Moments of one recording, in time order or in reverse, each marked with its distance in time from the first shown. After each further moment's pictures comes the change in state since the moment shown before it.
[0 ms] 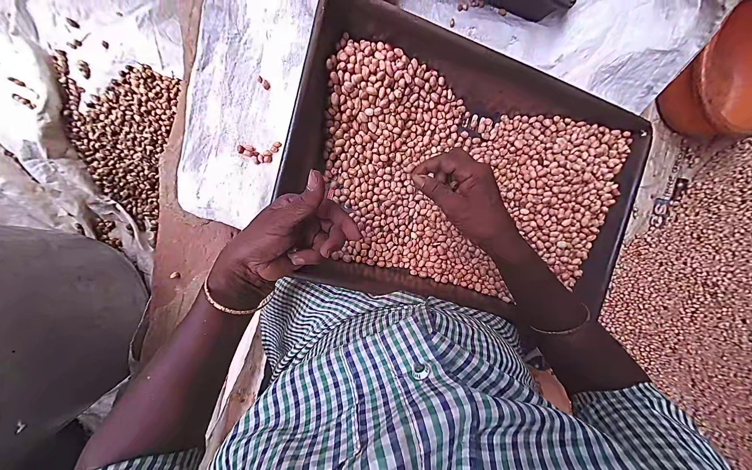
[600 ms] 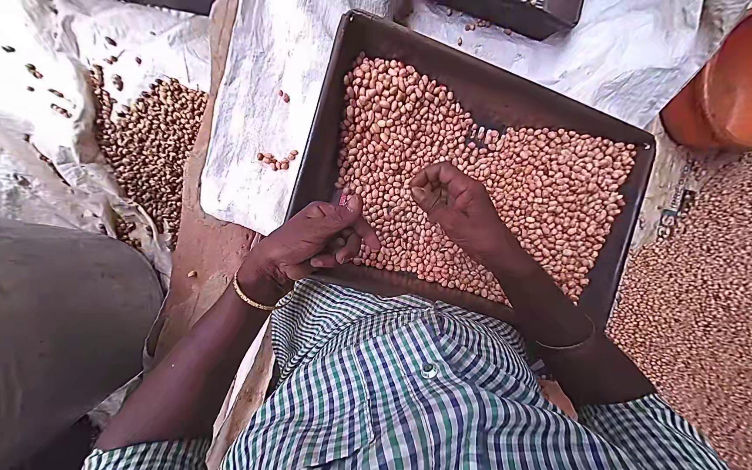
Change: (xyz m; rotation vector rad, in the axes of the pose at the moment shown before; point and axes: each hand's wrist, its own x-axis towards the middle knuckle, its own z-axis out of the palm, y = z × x) left_hand 0.004 -0.001 0.007 0.027 0.035 -0.016; right_hand -0.006 -0.009 0.005 0.156 -0.129 0.037
